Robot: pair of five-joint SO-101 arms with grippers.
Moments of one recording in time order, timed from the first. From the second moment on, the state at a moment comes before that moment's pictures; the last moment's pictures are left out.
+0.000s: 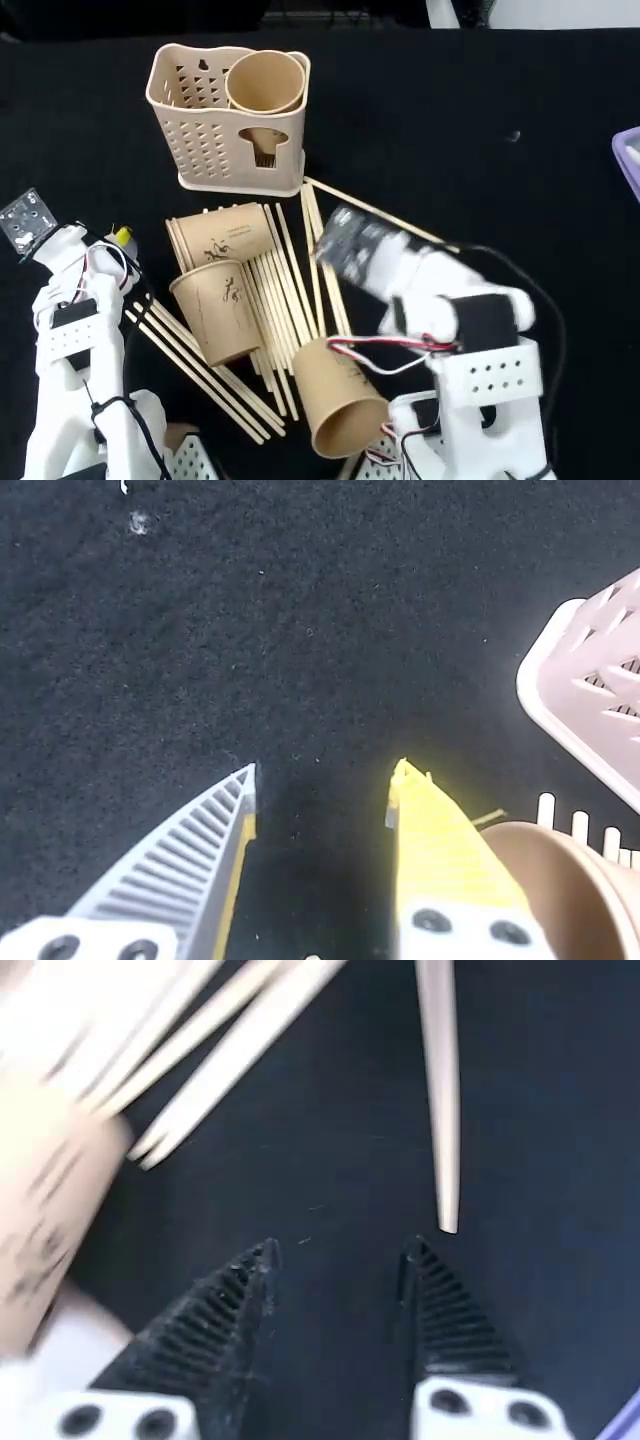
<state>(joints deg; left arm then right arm) -25.9 -41.7 74.3 17.1 16.3 -8.1 -56.7 42.8 90.9 53.6</state>
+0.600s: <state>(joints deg) -25.9 -41.7 74.3 17.1 16.3 -53.0 -56.5 46.3 98.0 50.0</state>
